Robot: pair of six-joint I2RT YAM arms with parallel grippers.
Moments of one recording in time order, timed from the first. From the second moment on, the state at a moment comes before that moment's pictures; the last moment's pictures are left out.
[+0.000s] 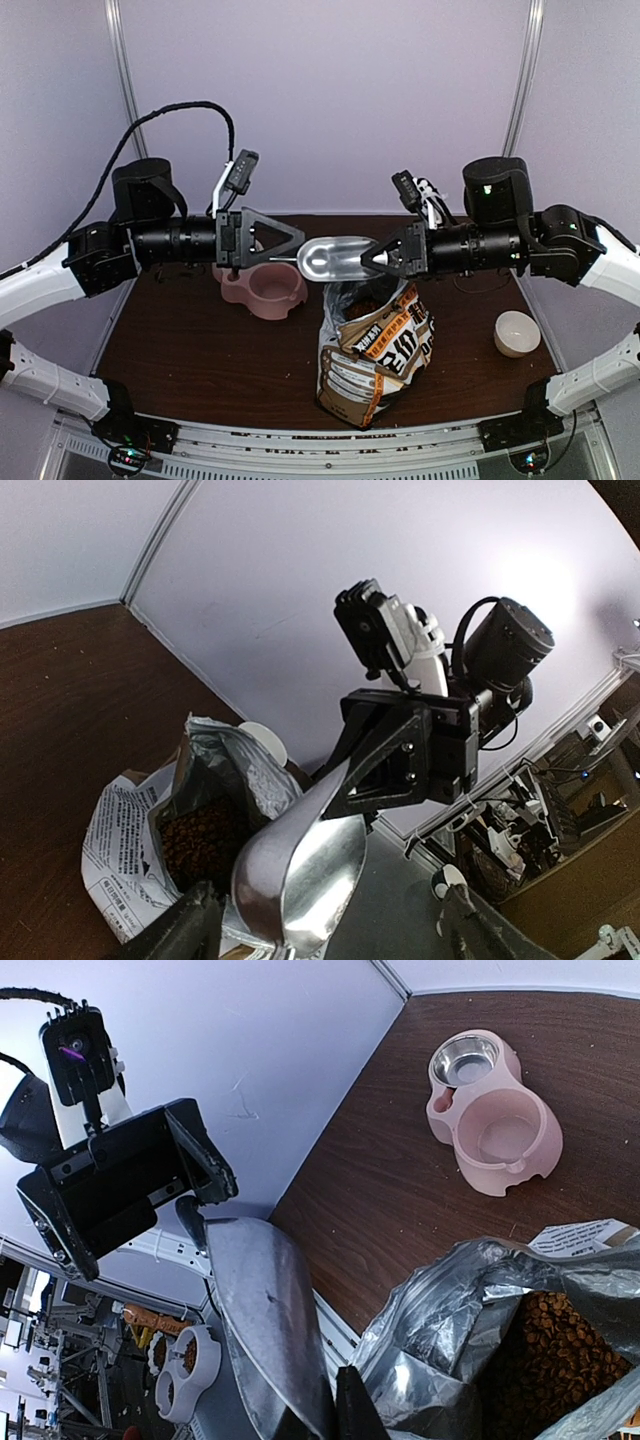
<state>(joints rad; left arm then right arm) -0.99 1.13 1.15 -0.12 0.42 -0.65 1.07 1.18 1.31 -0.54 -0.11 0.77</state>
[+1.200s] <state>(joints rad) -0.99 1.16 1.12 -0.09 0.54 -0.73 1.08 1.17 1.32 -0.53 -0.07 0.81</state>
